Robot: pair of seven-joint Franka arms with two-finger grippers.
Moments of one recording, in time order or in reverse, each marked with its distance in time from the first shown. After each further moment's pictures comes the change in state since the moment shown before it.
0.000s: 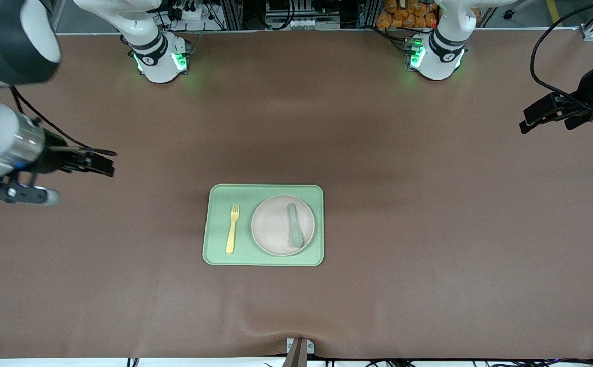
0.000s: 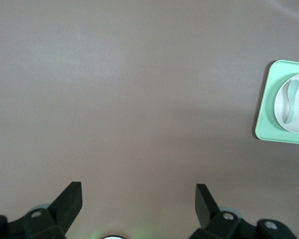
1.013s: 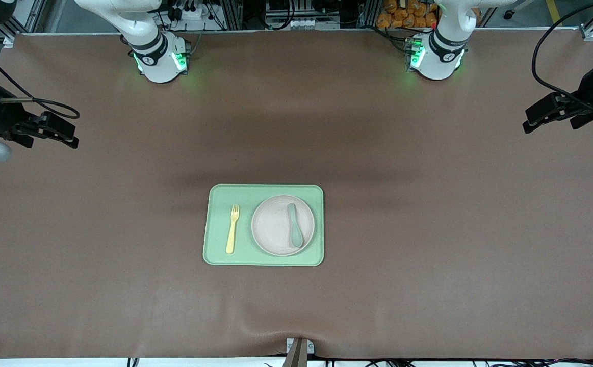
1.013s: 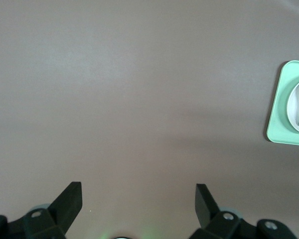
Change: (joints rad) left arm -0.001 -0.002 -0.011 0.000 0.048 0.000 0.000; right arm -0.038 -0.158 -0.026 -0.121 0.006 0.039 -0.166
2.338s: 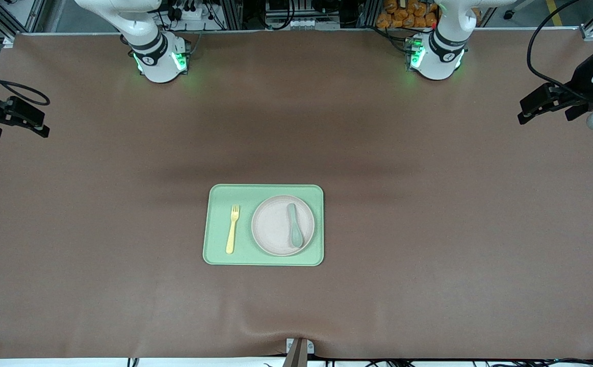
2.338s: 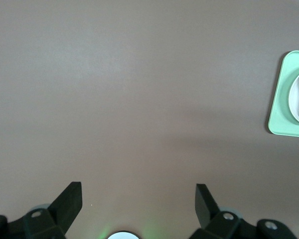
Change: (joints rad) left arm 0.000 -0.052 -0.010 -0.062 0.000 0.000 0.000; right arm -0.005 -0.067 -0.083 -0.054 -0.017 0.009 -0.116
